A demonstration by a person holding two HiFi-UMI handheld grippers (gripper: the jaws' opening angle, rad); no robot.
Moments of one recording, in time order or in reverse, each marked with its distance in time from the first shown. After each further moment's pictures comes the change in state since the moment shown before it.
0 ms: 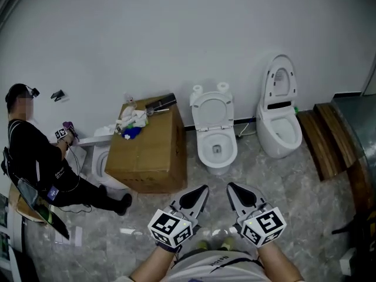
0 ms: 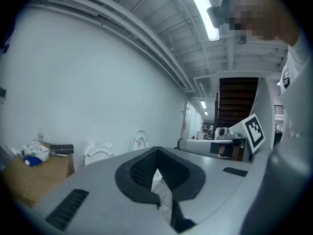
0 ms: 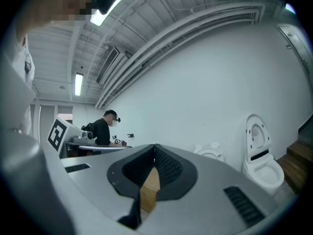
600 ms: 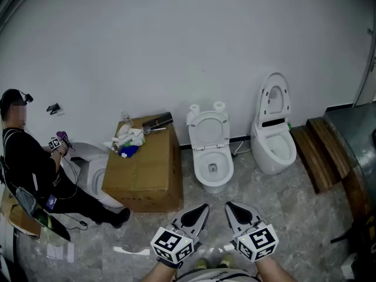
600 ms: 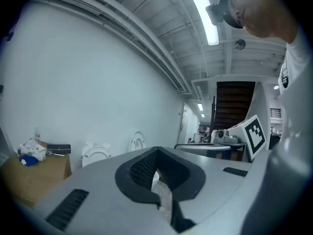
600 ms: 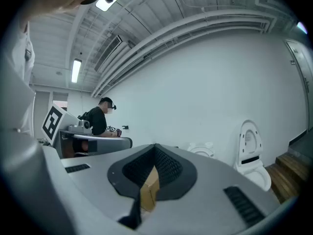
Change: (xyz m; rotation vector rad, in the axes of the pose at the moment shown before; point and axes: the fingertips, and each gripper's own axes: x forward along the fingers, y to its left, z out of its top) left arm -0.016 0.012 -0.002 -0.018 -0.006 -0.034; right arm 0.017 0.019 -0.019 -0.083 0.078 -0.063
